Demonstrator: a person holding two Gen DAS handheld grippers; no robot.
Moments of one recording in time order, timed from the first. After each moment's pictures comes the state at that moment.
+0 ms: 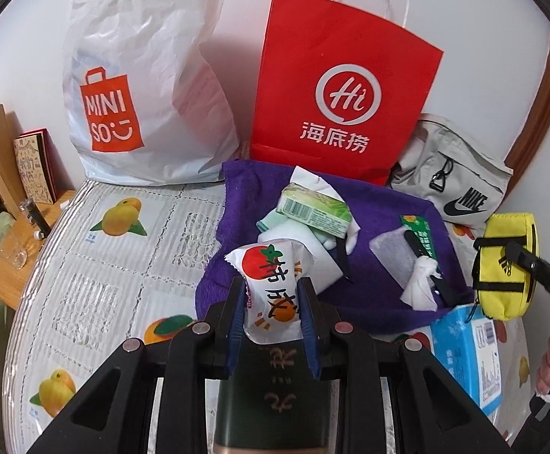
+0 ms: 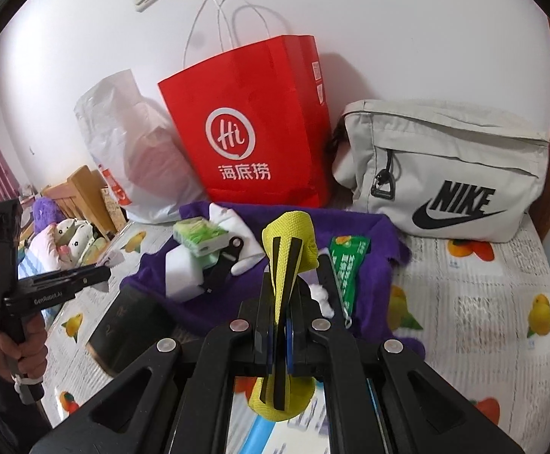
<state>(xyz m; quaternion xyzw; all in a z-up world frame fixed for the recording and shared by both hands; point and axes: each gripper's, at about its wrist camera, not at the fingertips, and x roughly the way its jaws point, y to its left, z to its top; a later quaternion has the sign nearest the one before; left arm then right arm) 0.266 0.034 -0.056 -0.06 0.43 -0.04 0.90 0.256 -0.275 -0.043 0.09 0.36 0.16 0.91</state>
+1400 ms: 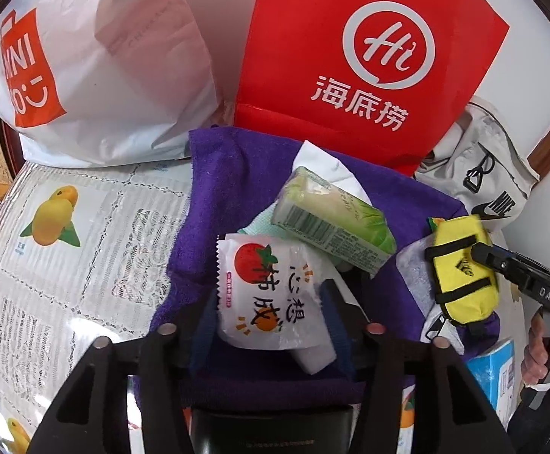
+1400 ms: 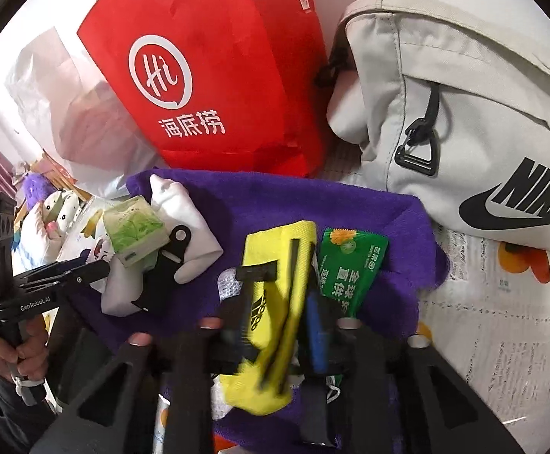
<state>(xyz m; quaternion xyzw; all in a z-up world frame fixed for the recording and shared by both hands) 0.351 0.024 -0.116 -0.09 0.49 -0.06 0.86 0.368 -0.267 -0.109 0.07 0.48 0.17 0.86</state>
